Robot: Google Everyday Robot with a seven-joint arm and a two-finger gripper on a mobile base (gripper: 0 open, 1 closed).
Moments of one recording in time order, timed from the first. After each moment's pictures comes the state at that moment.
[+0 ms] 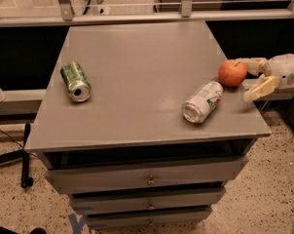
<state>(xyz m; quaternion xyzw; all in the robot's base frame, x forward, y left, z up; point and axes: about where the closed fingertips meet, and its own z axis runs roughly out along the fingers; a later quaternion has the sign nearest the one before) 0.620 -0.286 0.843 -0.48 0.65 0.39 0.44</state>
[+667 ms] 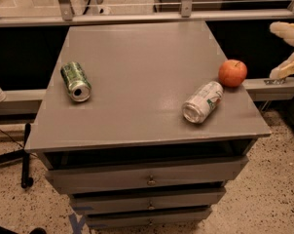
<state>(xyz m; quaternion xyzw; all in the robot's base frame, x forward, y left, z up) 0.623 -0.334 0.933 -0.50 0.62 0.28 0.54</state>
